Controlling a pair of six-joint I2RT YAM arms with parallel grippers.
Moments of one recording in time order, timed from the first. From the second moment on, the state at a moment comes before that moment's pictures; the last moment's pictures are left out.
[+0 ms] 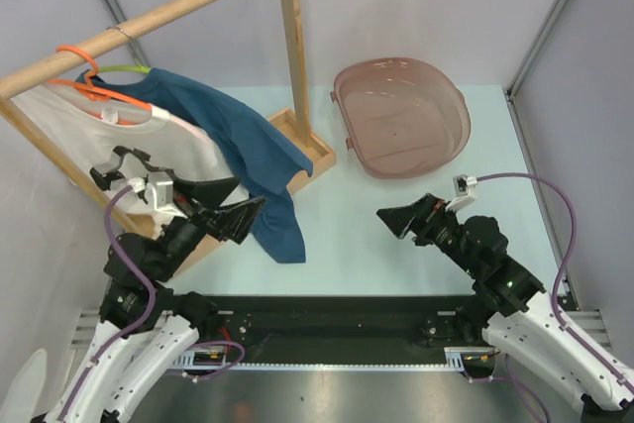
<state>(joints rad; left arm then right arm) -0.51 0.32 0.68 -0.06 0.20 -0.49 0.69 0.46 0.47 -0.15 0.02 0.90</state>
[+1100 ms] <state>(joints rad) -0.51 0.11 0.96 -0.84 -0.07 -0.44 0.99 1.98 2.23 -0.16 -0.04 0.05</state>
